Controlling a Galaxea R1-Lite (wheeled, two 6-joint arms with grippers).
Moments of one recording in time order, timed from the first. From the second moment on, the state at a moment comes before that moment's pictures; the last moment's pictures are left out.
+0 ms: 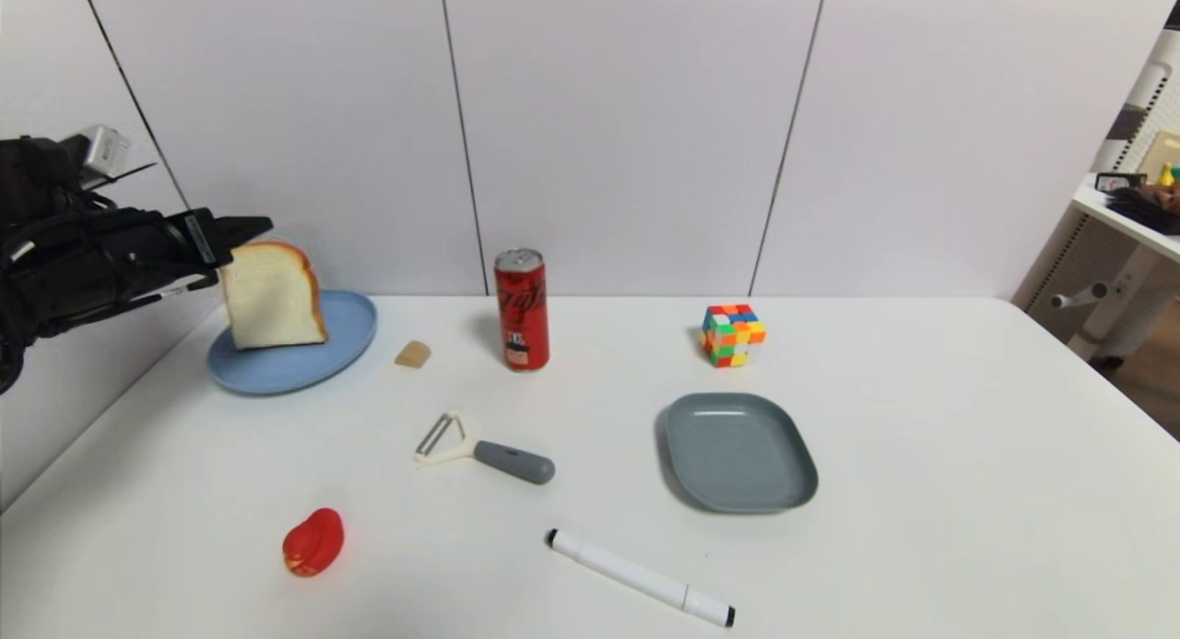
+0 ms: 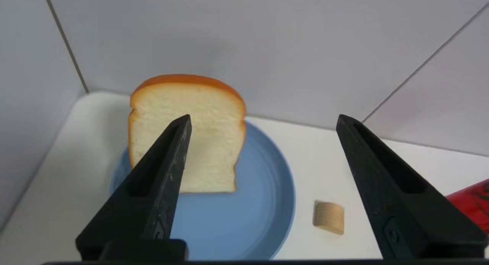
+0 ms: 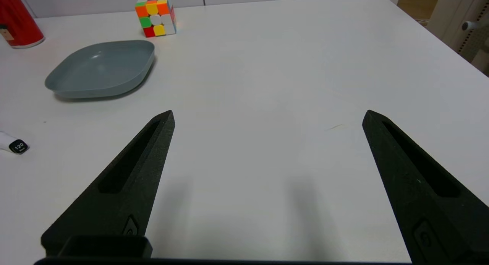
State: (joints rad) left arm 0.22 1.71 -1.02 -0.57 -0.27 -0.19; right arm 0.00 0.00 0.00 0.00 -0.03 0.06
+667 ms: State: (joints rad) left arm 0.22 1.24 -1.18 -0.05 -0.26 0.23; right arm 0.00 0.00 0.00 0.00 -0.03 0.06
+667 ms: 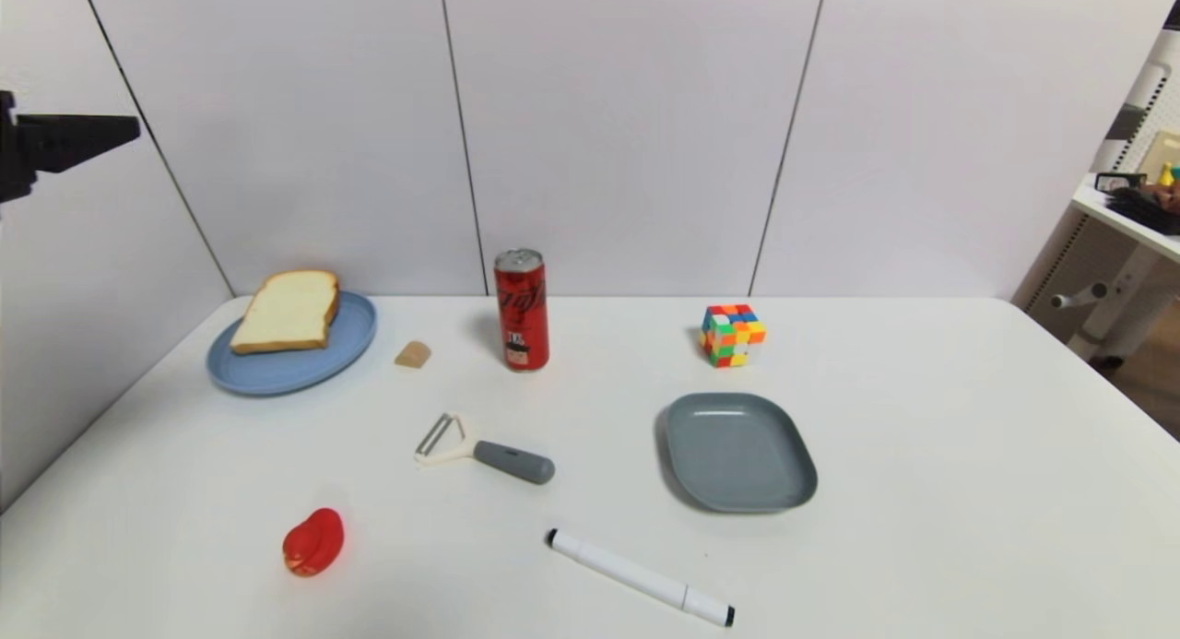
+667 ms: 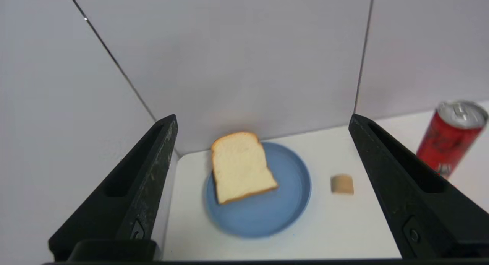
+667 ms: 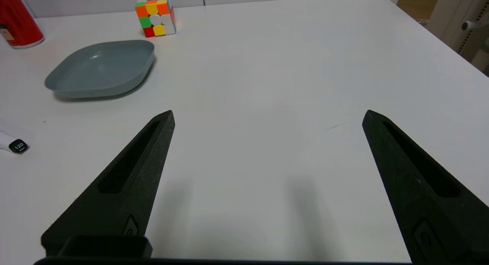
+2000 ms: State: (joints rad) left arm -0.01 0.10 -0.01 0.00 -0.04 0.18; right arm 0.00 0.00 0.00 0.00 -0.03 0.06
